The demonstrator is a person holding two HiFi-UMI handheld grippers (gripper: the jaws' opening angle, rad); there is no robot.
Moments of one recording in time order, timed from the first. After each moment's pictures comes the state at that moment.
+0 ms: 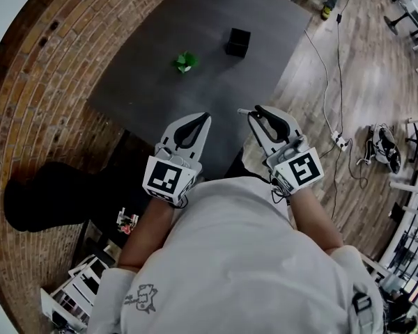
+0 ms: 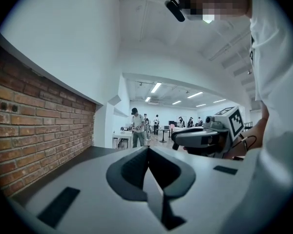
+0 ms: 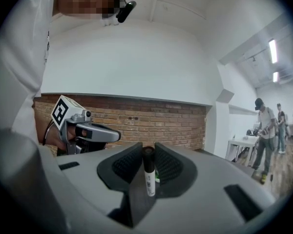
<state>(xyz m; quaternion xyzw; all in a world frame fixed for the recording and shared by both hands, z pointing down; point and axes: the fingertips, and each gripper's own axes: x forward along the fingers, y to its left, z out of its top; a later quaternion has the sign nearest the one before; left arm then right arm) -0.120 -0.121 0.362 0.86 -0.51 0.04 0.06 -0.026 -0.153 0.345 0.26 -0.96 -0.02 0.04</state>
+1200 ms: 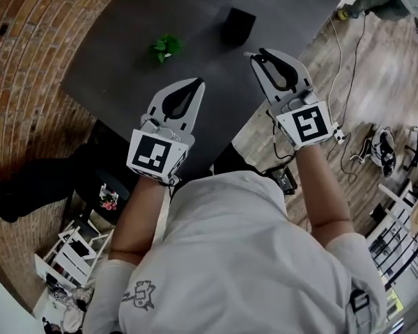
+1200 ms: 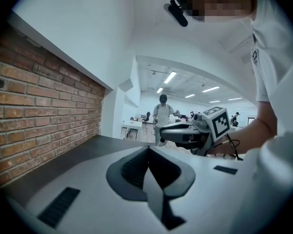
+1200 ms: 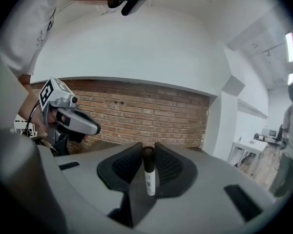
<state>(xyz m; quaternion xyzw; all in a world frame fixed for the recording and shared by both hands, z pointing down) -0.117 -0.307 0.426 0.82 -0.56 0.06 0.12 -0.038 -0.395 0.413 0.21 -0.97 -0.05 0.10</state>
